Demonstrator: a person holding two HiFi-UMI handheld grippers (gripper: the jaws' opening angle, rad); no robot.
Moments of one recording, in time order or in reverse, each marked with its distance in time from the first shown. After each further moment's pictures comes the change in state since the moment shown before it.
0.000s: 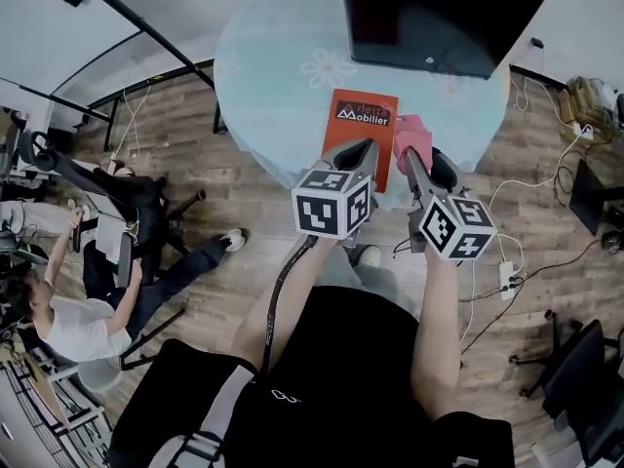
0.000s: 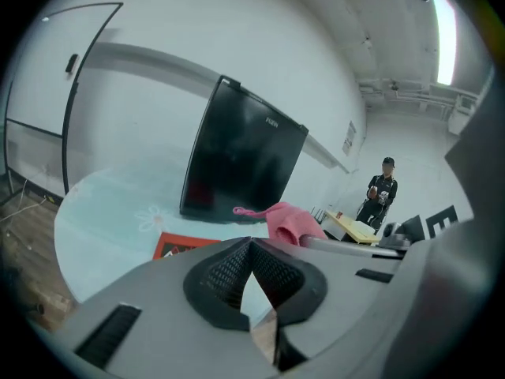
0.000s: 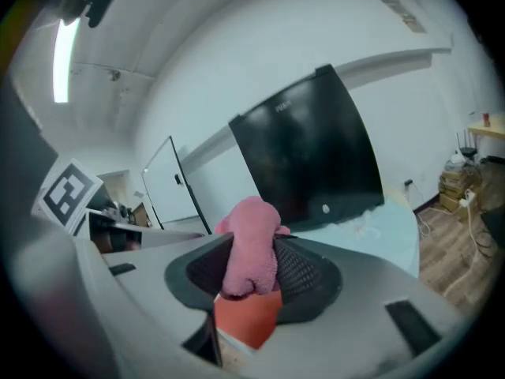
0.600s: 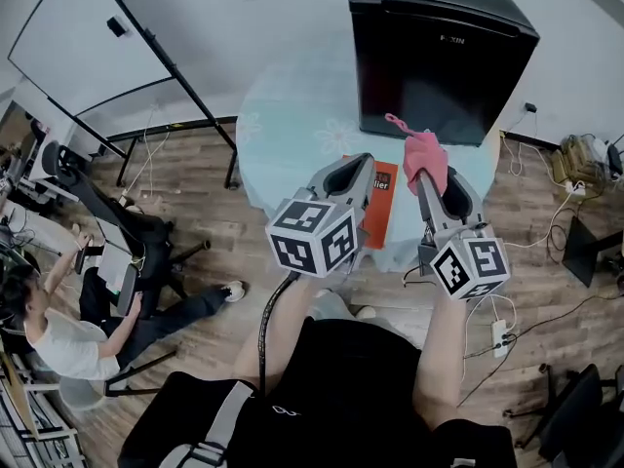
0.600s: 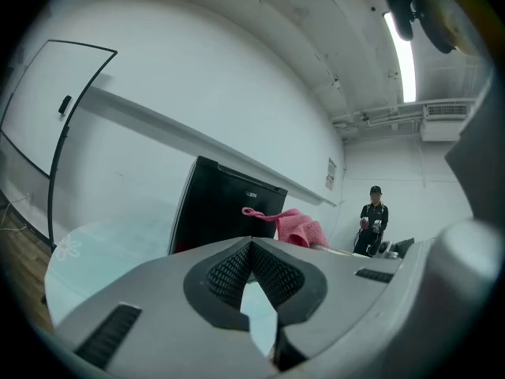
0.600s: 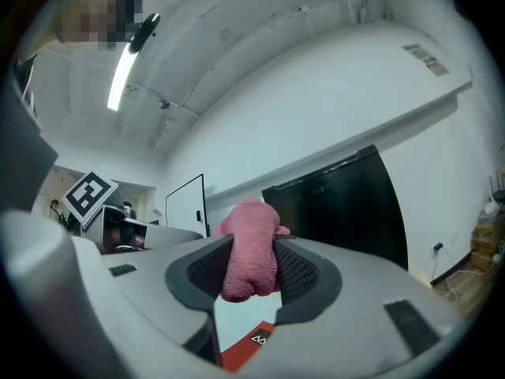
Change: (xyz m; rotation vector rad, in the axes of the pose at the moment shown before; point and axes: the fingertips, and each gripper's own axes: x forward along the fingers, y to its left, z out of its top) left arm -0.070 -0.031 0.134 0.073 -0.338 -0.076; right arm -0.036 0.054 0.137 -0.209 -0.341 0.134
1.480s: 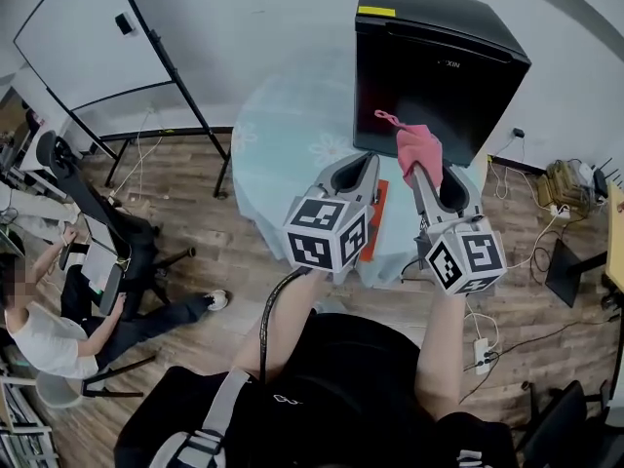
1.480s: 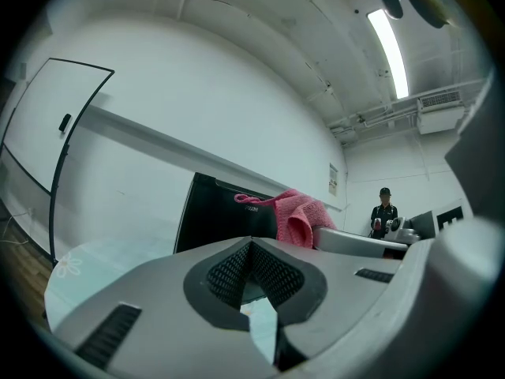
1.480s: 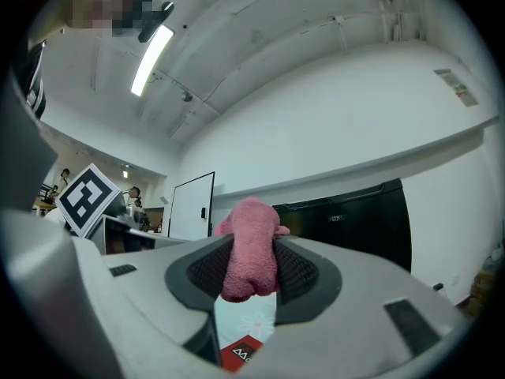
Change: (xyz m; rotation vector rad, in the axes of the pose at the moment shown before) left arm 0.012 -0.008 0.019 0.062 -0.101 0.025; right arm 0.013 0.015 0.042 -0.180 -0.038 0.037
